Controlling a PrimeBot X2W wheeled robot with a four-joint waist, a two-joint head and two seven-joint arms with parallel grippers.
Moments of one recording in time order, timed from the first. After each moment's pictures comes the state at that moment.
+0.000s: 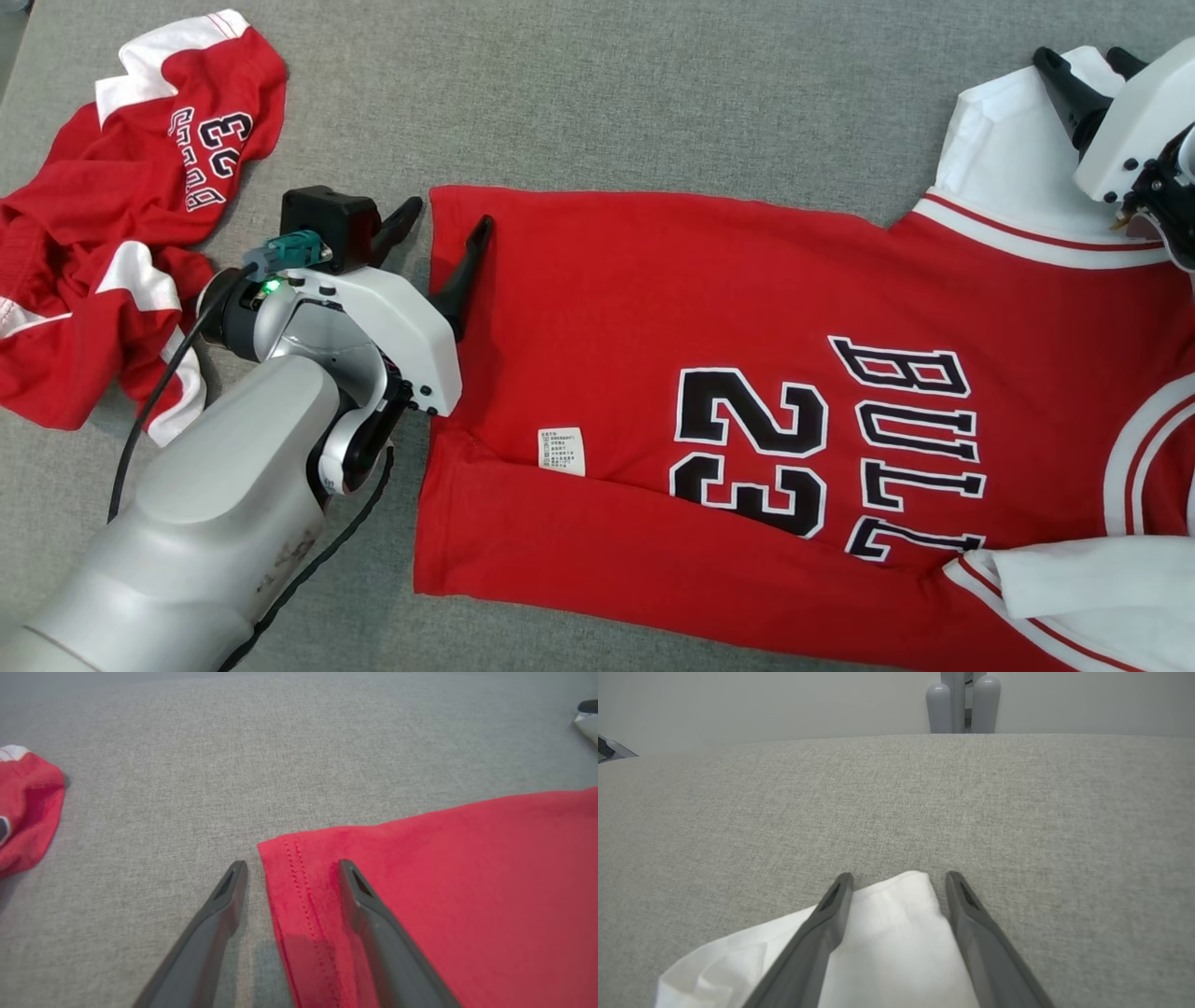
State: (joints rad) left arm -0.81 0.36 -0.88 0.45 -0.89 0.16 -0.01; right arm -1.12 -0.39 0.48 0.96 0.74 0.13 0.24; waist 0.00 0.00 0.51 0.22
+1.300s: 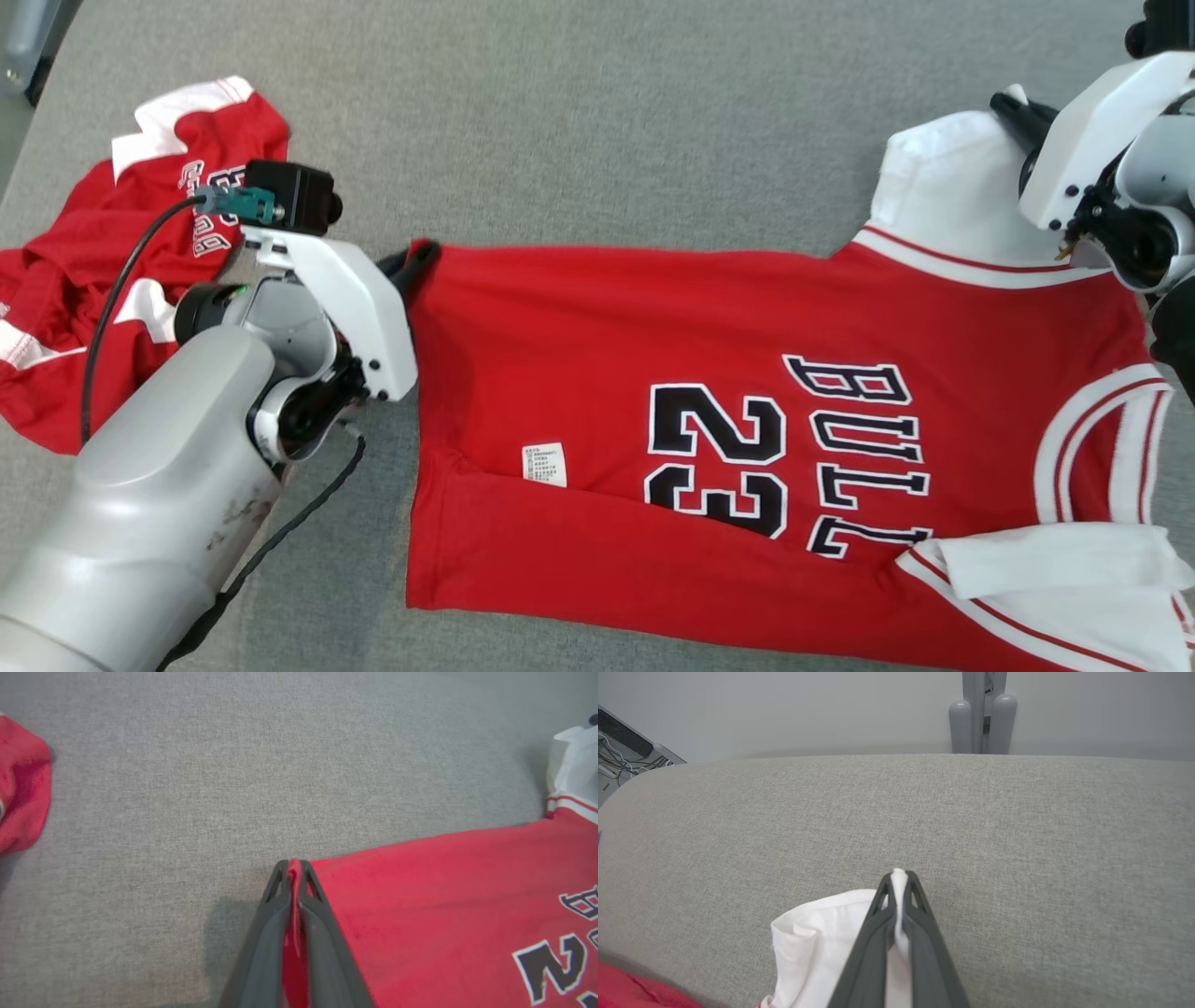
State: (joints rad) left arm -0.86 0.37 -0.84 0.56 -1.07 0.03 0.21; right arm -1.16 -0.38 0.73 0.99 0.98 0.13 0.24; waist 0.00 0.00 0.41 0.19
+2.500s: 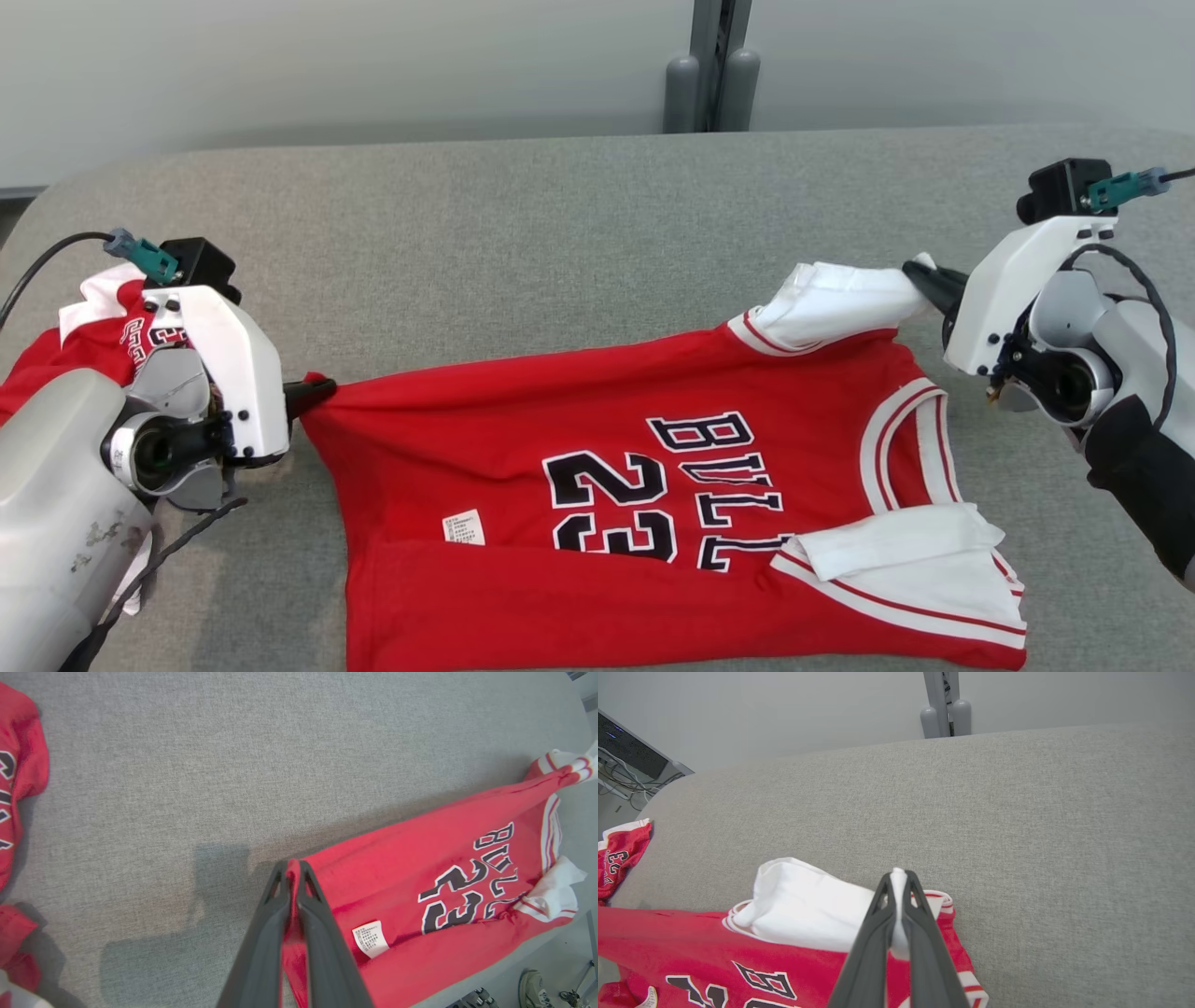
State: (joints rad) left arm -0.80 0.54 -0.85 0.62 -1.29 -0.05 0.66; right arm -0.98 -0.39 0.95 0.91 1.23 0.13 0.22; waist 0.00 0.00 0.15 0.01
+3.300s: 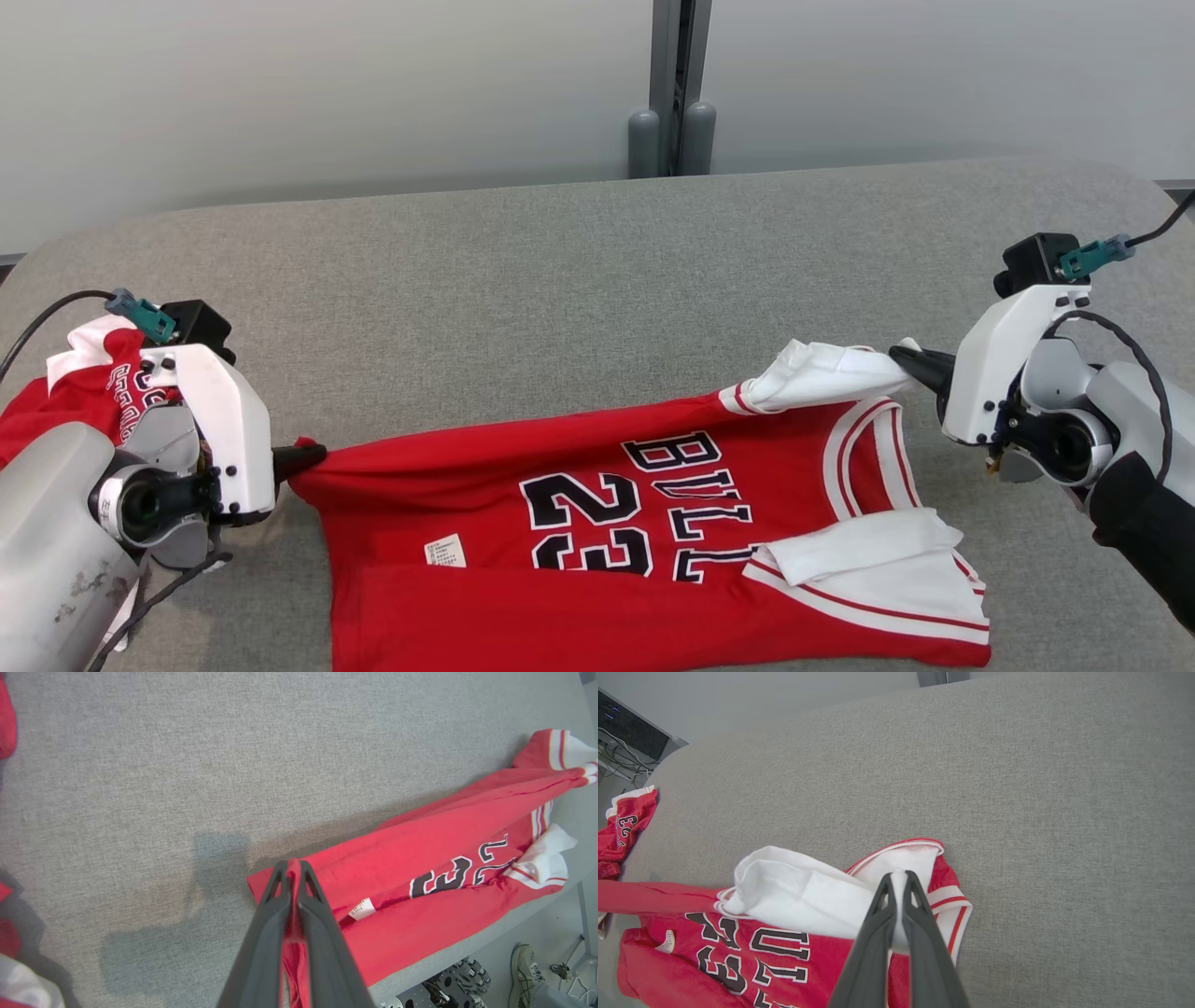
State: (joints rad) left arm -0.72 0.58 -0.86 0.59 -1.32 -0.05 0.70; right arm -0.89 -0.44 1.05 0.83 1.33 0.13 0.29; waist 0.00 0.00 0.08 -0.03
